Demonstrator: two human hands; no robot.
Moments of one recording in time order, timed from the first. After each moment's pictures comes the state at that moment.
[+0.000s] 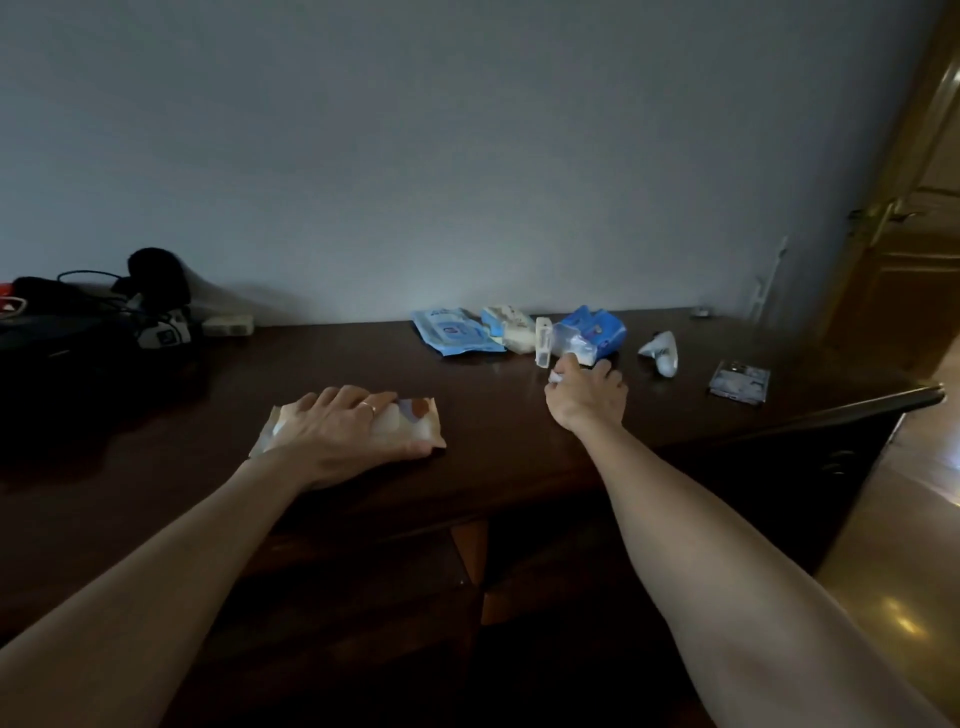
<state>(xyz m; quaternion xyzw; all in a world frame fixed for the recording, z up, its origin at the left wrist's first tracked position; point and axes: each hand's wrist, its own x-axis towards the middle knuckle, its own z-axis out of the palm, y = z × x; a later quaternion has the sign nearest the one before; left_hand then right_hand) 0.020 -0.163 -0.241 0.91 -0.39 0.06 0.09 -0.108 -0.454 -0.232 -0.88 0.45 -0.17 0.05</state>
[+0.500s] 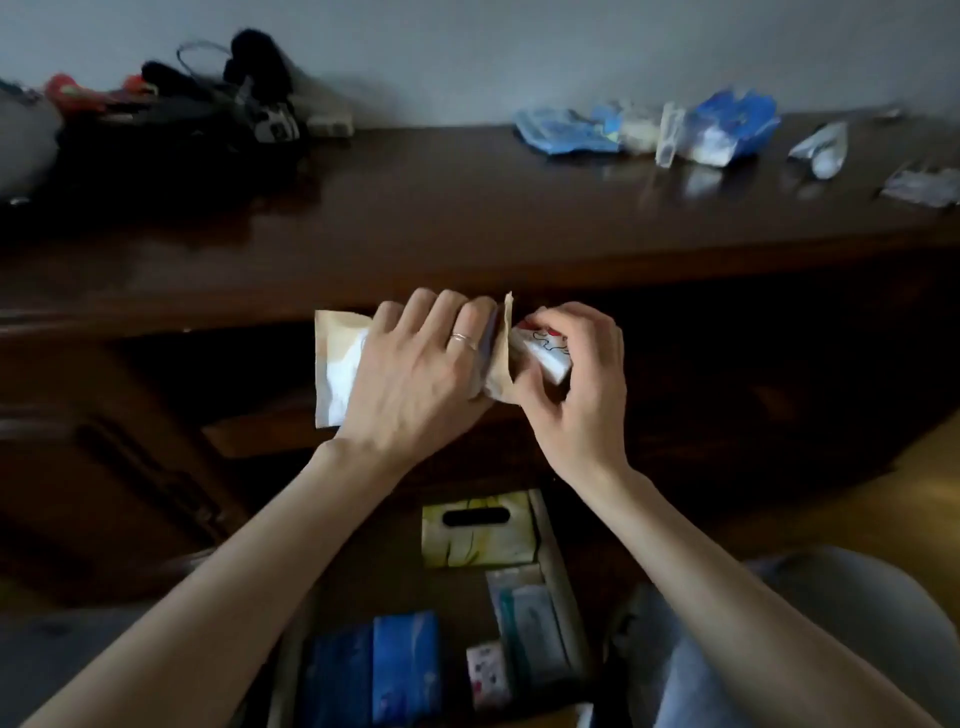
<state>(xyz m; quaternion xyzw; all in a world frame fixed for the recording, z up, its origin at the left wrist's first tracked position) -0.148 -0.061 -0.319 0.78 -0.45 0.40 0.14 -0.234 -0.209 -0.360 -0.82 0.06 -0.48 0.31</state>
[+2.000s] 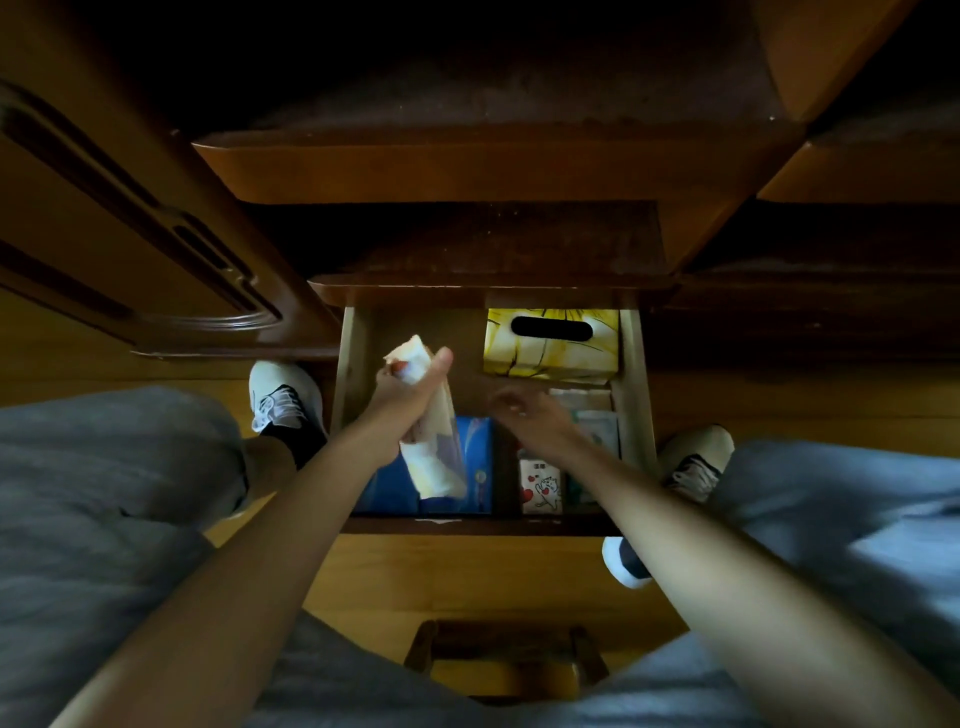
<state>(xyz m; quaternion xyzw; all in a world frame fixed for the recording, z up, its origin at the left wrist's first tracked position) -0.157 0.057 -0.627 0.78 0.22 -0.32 0.49 -0.235 -0.126 -0.680 -0.85 0.16 0.23 0.45</state>
